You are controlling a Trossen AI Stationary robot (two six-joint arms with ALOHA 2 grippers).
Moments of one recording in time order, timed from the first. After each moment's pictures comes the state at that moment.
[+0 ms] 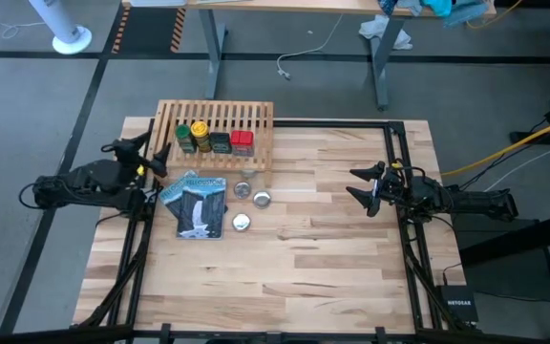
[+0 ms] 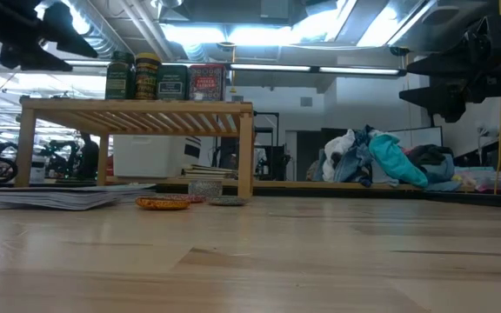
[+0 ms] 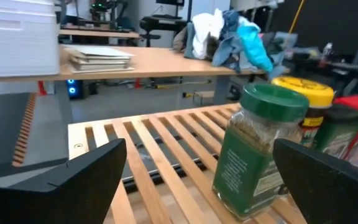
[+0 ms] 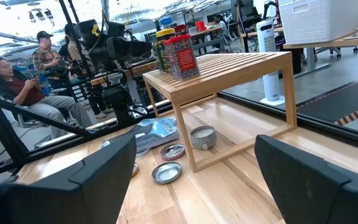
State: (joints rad) left arm -0.07 0.06 0.46 -0.59 -1.15 -0.29; right arm 0.00 0.04 0.01 0.06 0.30 0.26
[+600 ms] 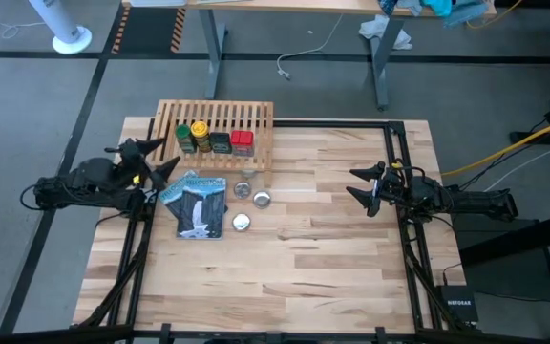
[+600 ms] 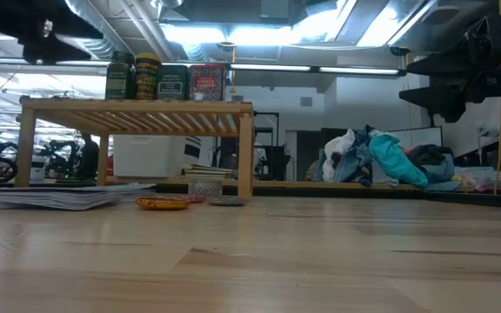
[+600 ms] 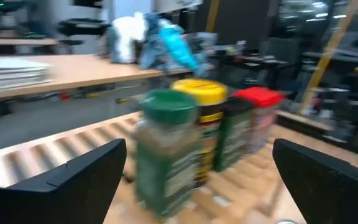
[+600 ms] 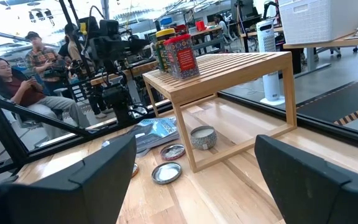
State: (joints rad) left arm -0.06 0.03 0.45 -0.46 -0.80 -0.12; right arm 0.00 0.04 0.01 0.06 0.29 0.26
